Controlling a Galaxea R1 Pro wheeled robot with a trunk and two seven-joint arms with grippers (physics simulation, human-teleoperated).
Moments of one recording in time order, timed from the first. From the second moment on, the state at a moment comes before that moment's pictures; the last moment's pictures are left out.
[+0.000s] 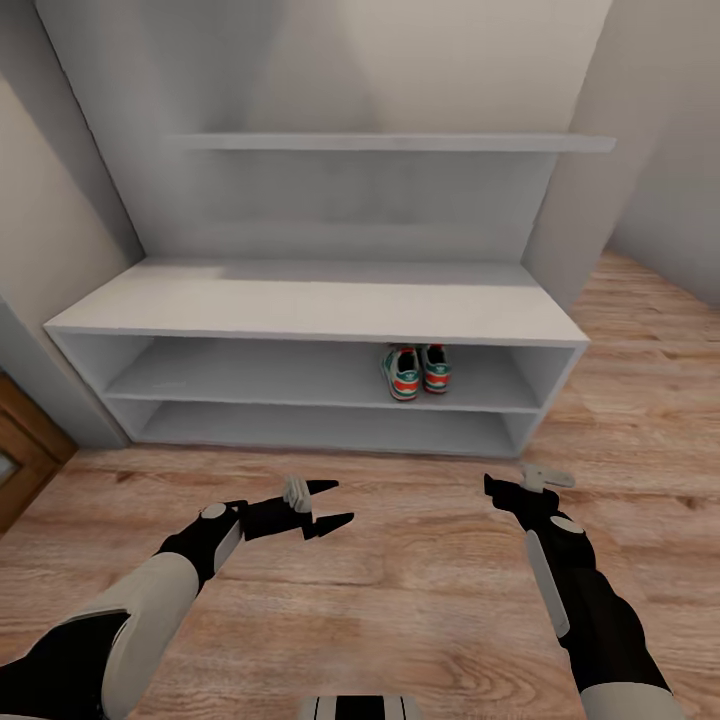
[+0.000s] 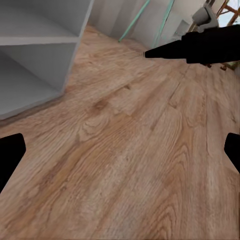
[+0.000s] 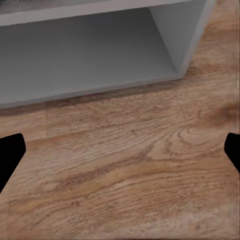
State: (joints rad) left arm -0.90 -0.02 0.14 -0.26 -0.13 -0.29 -1.24; right arm -0.46 -0.01 -0.11 -1.28 -0.10 0.47 -0.14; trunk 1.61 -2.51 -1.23
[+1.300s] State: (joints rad) left arm -0.90 0.01 0.14 -0.26 -0.13 -0.29 -1.25; right arm -0.46 -0.01 -0.11 -1.28 -0.10 0.47 -0.14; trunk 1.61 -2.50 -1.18
